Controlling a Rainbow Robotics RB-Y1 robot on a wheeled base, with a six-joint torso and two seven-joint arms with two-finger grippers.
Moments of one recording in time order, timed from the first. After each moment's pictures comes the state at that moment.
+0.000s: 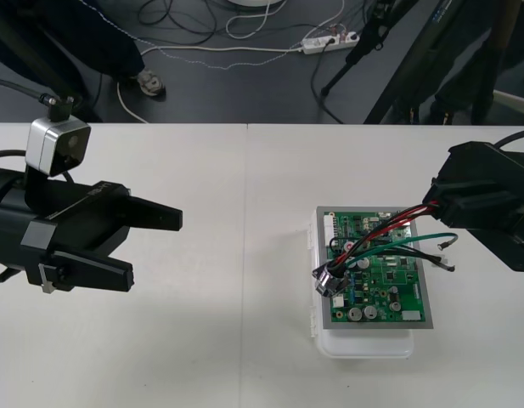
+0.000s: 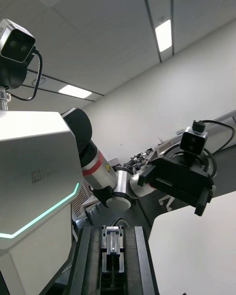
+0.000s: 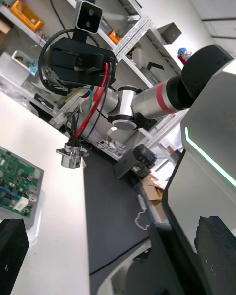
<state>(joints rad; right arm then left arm) -0.22 -0.84 0.13 -1.81 0.40 -1.46 -0.36 -0.17 0.66 0.06 -1.92 -0.87 -1.54 0.87</state>
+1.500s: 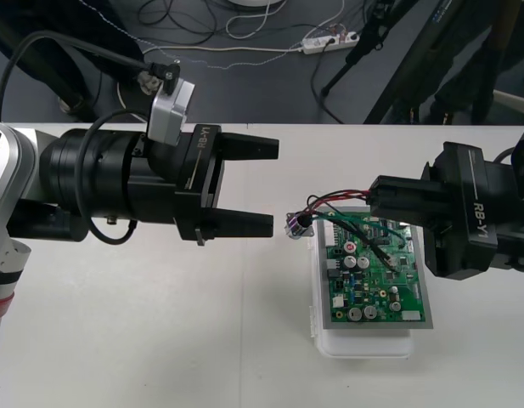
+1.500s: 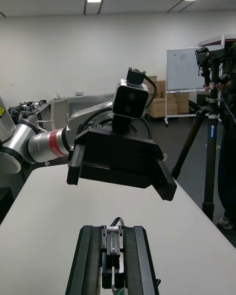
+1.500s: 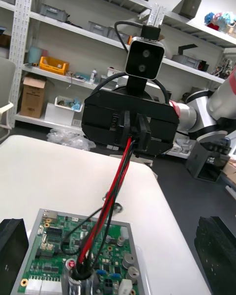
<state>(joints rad) 0.00 -0.83 0.02 -2.13 0.75 -1.00 -0.08 -0.37 0.48 -0.13 -1.91 -1.16 -1.26 0.55</state>
